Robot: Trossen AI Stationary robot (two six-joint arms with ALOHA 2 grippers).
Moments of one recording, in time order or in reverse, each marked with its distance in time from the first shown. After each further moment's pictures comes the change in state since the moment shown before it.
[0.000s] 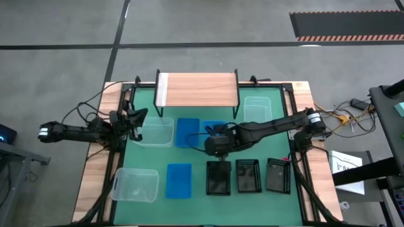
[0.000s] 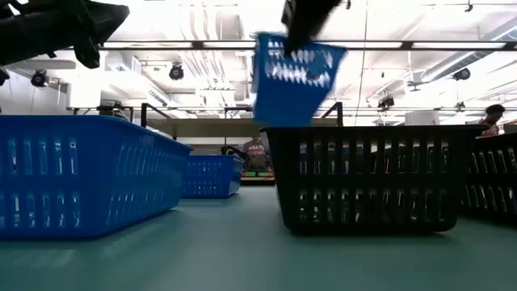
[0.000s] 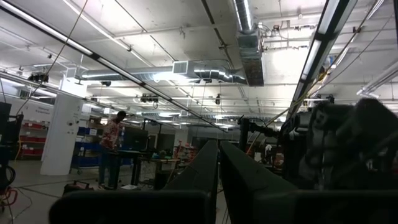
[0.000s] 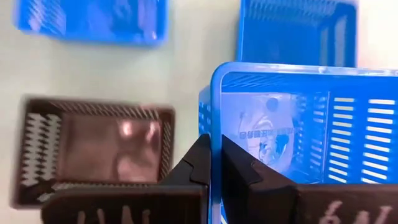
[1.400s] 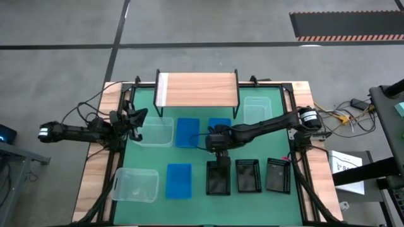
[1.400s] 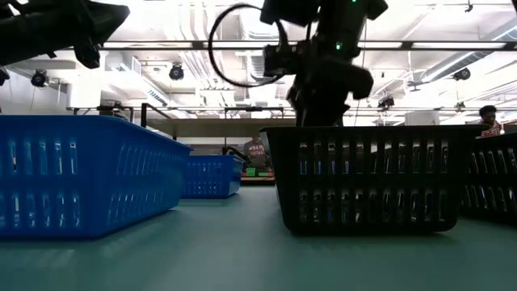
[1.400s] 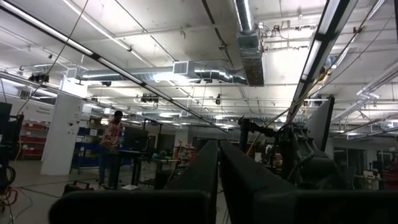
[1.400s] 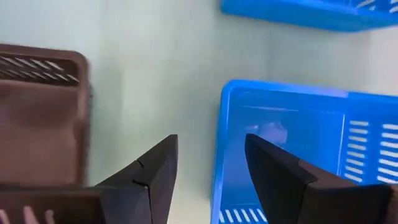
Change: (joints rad) left arm 0.001 0.000 0.000 0.000 0.000 0.000; right arm -0.110 0.041 -0.396 0.305 0.002 -0.081
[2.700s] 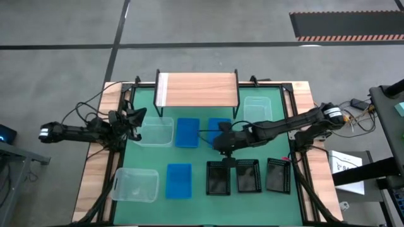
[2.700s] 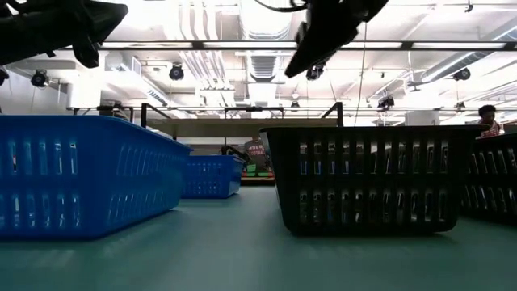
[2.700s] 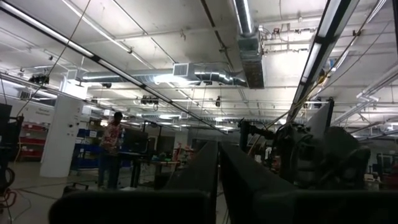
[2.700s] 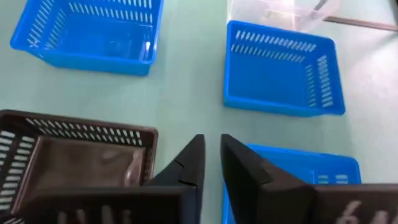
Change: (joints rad) left arm 0.000 -0.018 0.000 -0.007 0.000 -0.001; right arm 0.068 -0.269 -0.103 0.207 -0.002 -0.023
